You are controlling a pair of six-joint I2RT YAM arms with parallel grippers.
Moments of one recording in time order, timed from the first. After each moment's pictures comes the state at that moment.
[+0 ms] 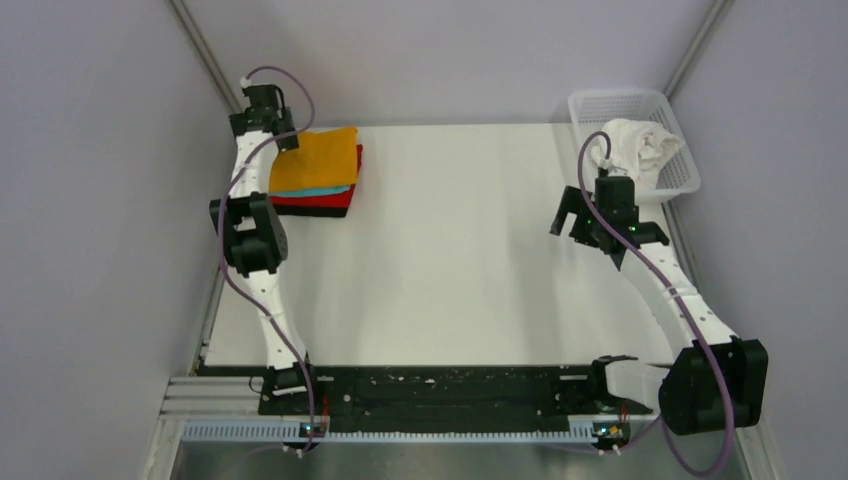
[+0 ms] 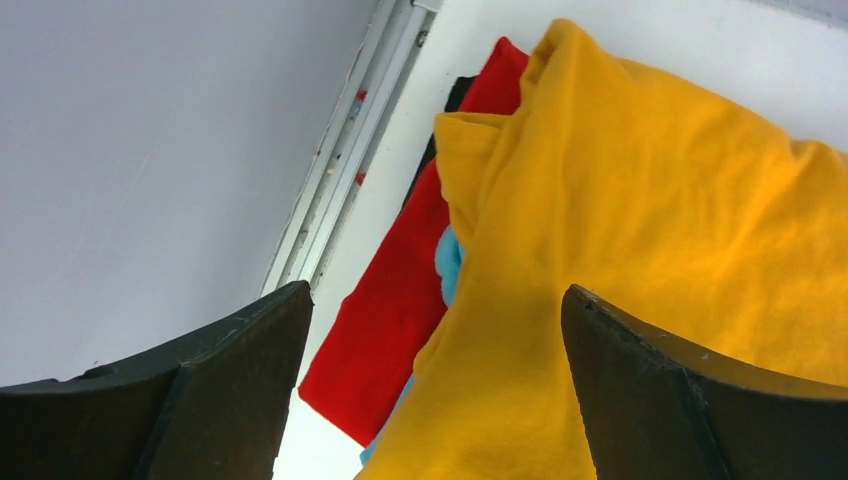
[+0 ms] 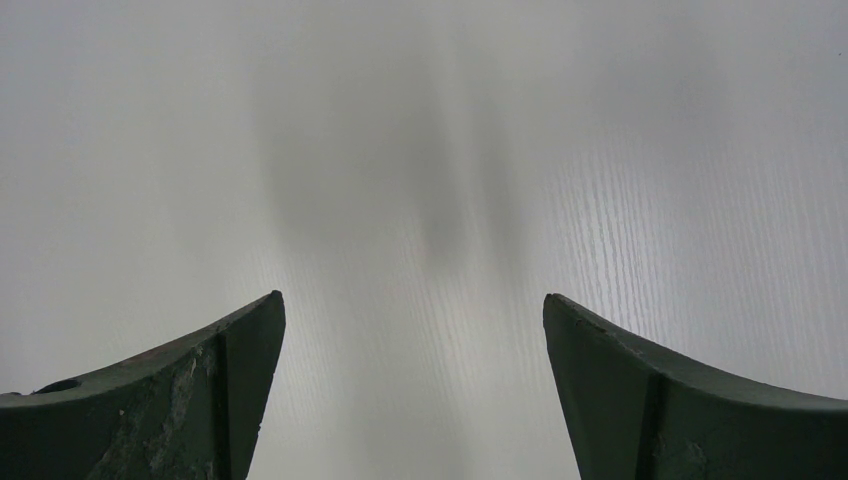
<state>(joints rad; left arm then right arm) 0.15 2.29 2.15 -0.58 -0.35 -0.03 0.11 1.17 0.90 -0.50 0.09 0.37</state>
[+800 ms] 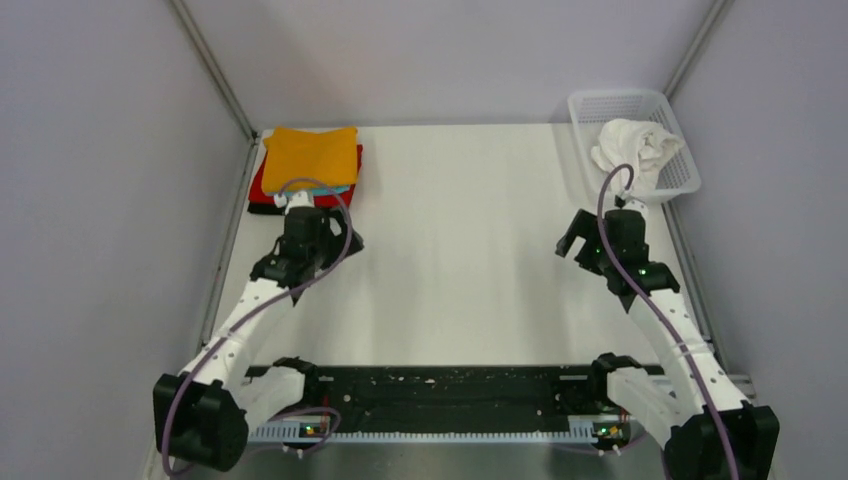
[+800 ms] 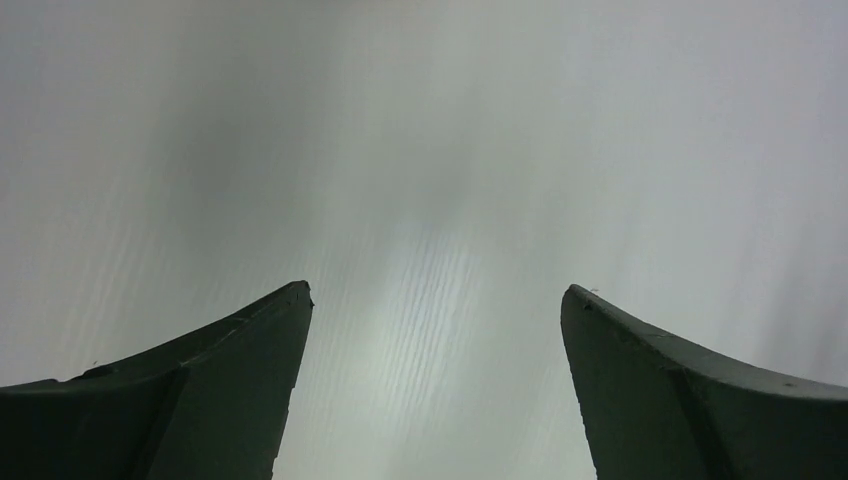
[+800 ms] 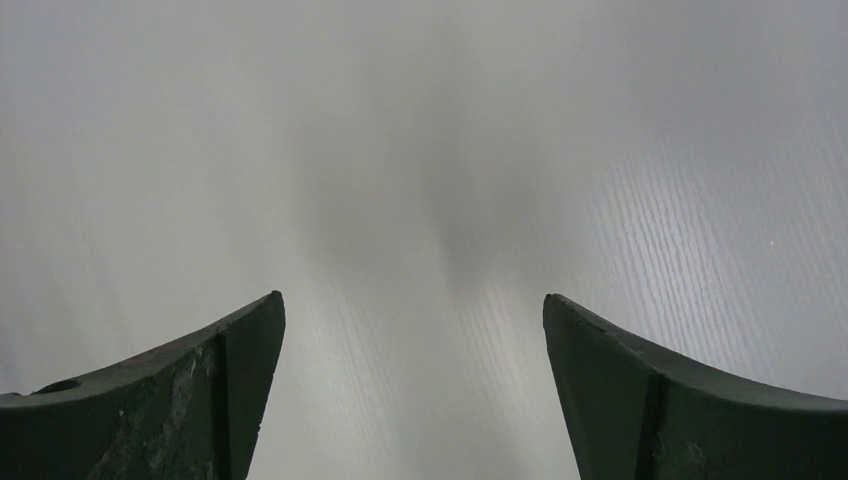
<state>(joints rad) -0.21 1.07 0.82 -0.39 -0.12 -0.60 0.11 0.91 0.71 -0.50 0.12 0.49</state>
